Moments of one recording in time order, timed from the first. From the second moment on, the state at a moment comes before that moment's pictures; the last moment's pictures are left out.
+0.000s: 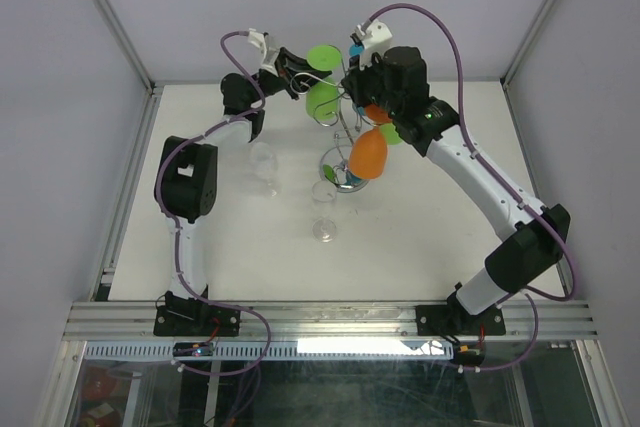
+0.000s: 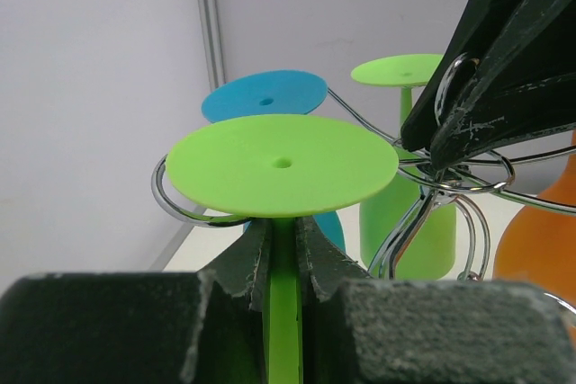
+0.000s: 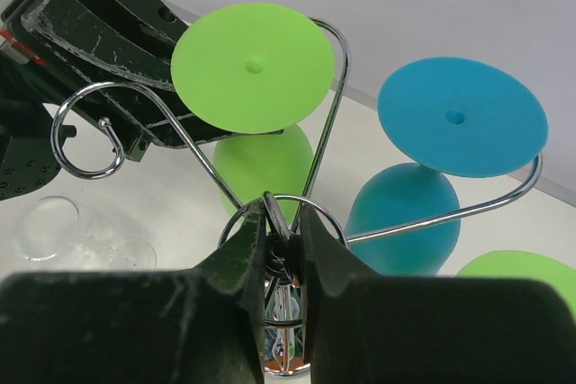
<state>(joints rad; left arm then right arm) -0.30 2.16 1.59 1.32 0.95 -0.58 0.57 1.57 1.61 -0.27 0.02 -0.03</state>
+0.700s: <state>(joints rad) -0.32 2.25 1.72 1.29 0.99 -0.61 0.56 1.57 1.61 -0.27 -0.02 -0.03</state>
